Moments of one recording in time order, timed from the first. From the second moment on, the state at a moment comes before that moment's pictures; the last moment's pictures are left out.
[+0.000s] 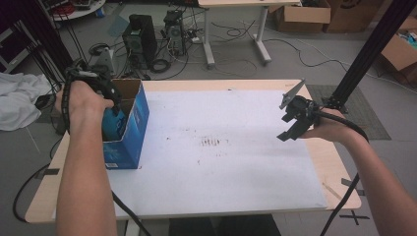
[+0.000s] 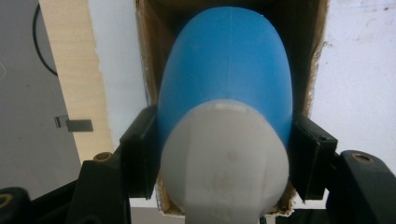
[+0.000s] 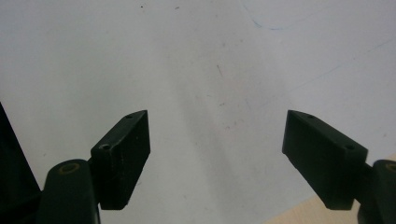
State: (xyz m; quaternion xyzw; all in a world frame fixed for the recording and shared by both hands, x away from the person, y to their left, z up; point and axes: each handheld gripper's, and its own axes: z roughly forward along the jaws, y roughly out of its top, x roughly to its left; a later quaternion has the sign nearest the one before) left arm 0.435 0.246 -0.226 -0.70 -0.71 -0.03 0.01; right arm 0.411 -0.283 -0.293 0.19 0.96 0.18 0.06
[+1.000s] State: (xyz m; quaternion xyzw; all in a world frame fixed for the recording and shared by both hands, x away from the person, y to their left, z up) left arm 0.435 0.244 -0.266 -0.71 -0.71 -0.01 0.03; right arm 0.407 -0.284 -0.294 0.19 0.96 0.17 0.07
